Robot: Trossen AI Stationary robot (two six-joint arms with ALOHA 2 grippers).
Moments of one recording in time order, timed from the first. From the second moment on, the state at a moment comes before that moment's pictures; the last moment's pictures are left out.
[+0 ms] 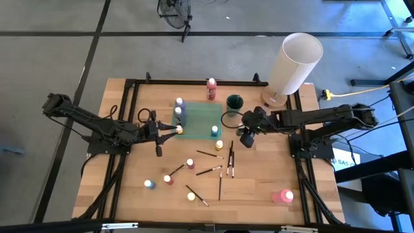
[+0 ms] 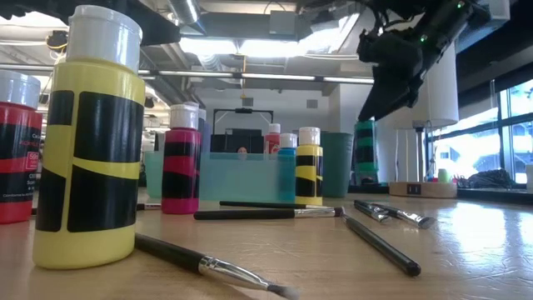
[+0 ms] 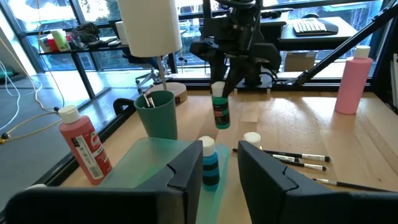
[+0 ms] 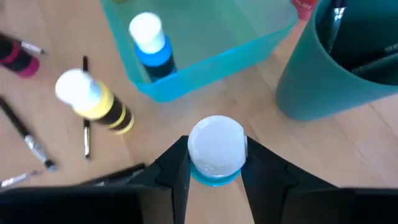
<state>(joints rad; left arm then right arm) -0.33 0.78 0.41 0.18 -0.61 -0.03 0.01 1.23 0.80 -0.49 0.26 0.40</state>
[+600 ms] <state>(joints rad) -0.33 0.78 0.41 0.19 -0.64 -0.01 0.12 1.23 1.03 -0.64 0.33 0.35</state>
